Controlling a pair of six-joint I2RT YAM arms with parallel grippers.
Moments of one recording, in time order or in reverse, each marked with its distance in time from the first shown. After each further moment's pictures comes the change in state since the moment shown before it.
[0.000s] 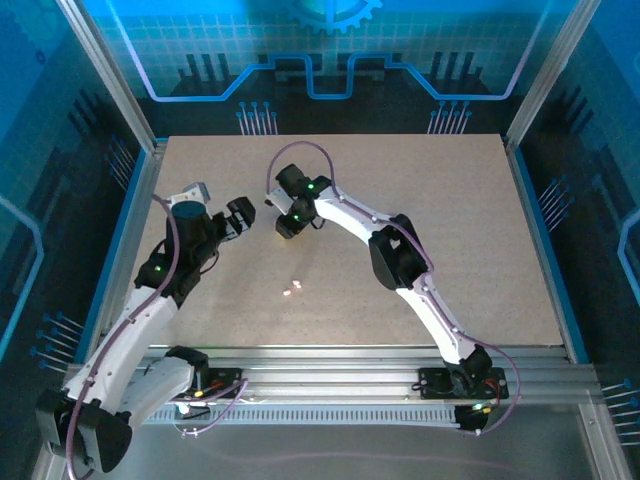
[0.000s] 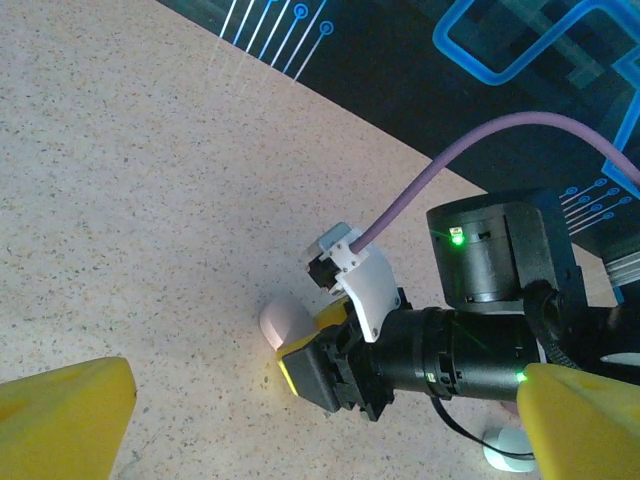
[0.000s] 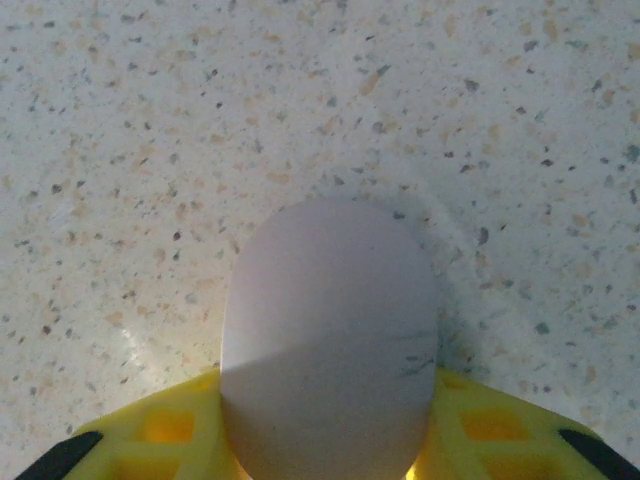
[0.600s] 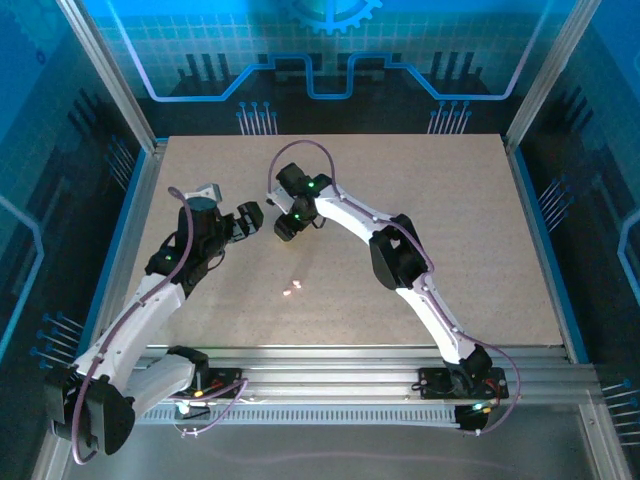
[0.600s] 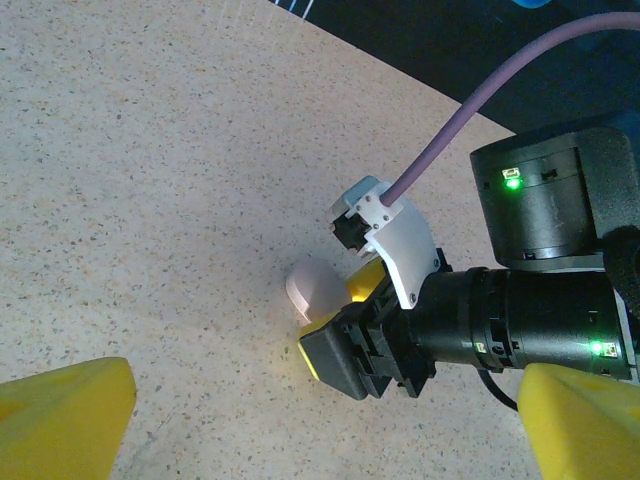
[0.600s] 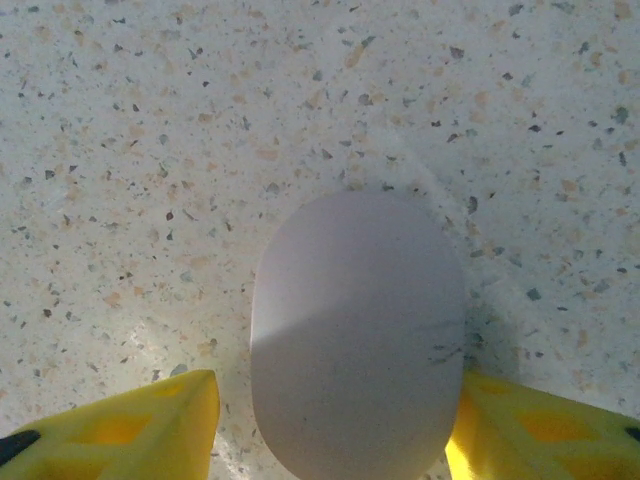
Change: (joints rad) left arm -0.006 0.104 0.005 -0.003 0.032 0.049; right arm -0.003 0.028 0.064 -0.057 0.011 0.027
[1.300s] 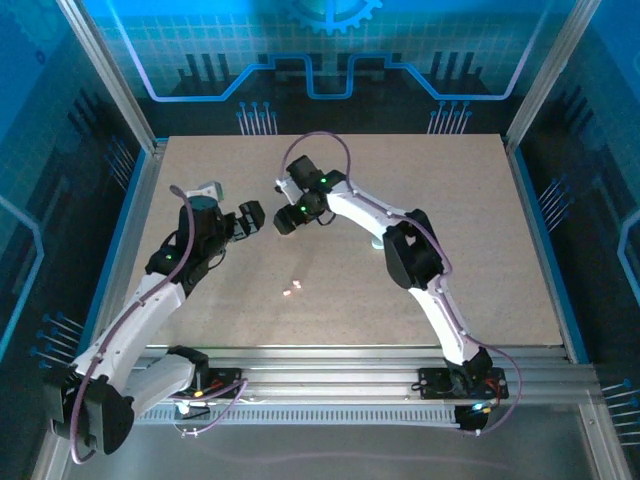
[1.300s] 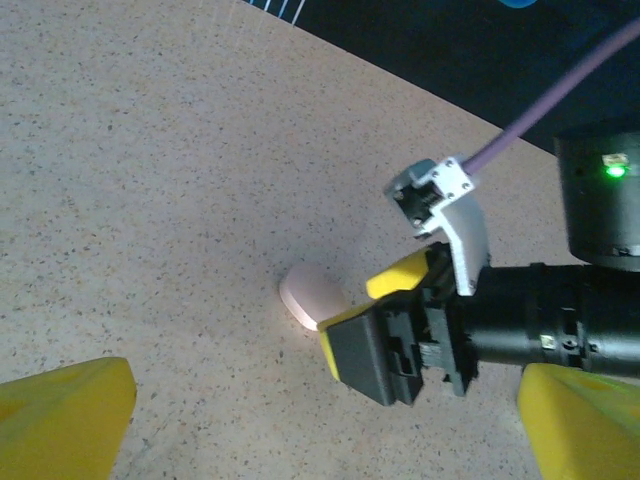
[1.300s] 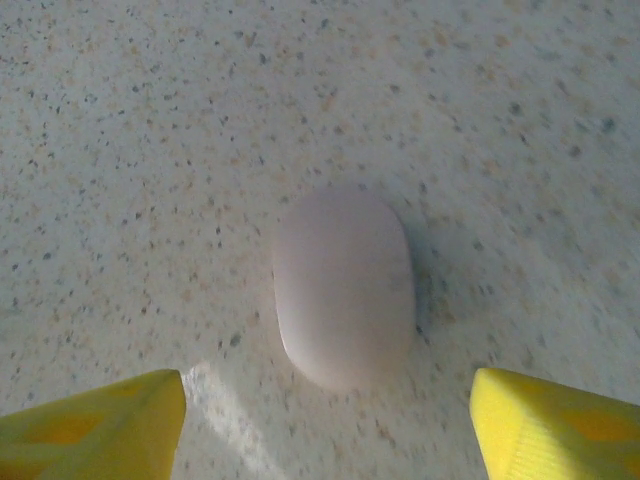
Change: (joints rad) left arm -0.011 0.003 0.012 -0.002 -0.005 0.014; right arm -0.026 -0.129 -0.158 0.117 -0.069 0.155
